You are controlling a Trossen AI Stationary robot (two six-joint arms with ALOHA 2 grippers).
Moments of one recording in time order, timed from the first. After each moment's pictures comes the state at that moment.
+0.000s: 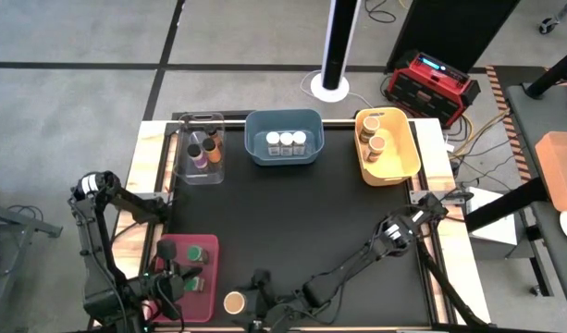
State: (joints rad) left arm -1.23 1.62 1.44 -1.48 -0.94 -1.16; right arm 0.58 2.49 2.04 0.07 0.54 0.27
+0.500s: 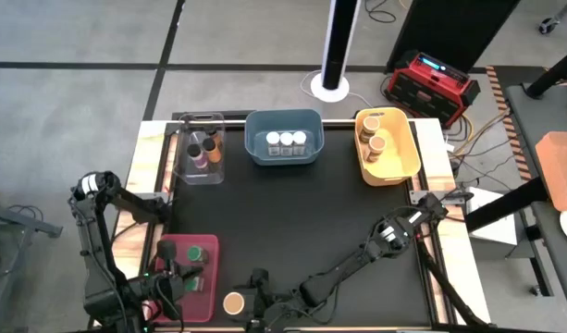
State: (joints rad) left arm -1.23 1.62 1.44 -1.48 -0.95 -1.16; right arm 0.57 2.54 2.05 0.12 0.55 0.22
